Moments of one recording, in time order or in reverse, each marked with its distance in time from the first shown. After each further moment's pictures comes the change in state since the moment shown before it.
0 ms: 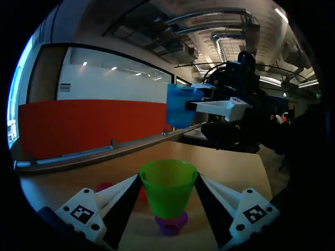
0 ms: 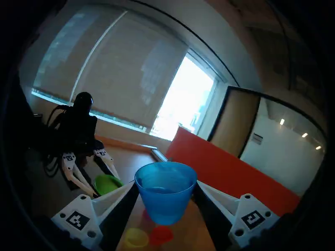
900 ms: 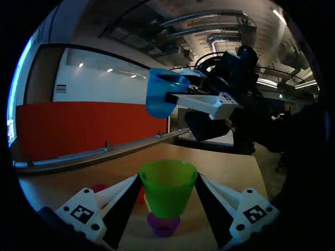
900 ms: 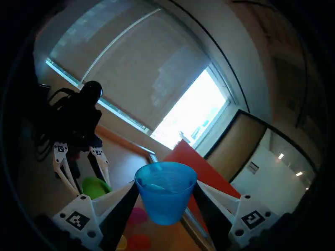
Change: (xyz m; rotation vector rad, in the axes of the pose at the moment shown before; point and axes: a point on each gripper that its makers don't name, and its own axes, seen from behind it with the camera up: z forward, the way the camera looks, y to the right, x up) left arm 0.006 0.018 -0.001 -0.041 0.020 0.000; right arm 0.031 -0.002 0.026 0.016 0.036 -0.264
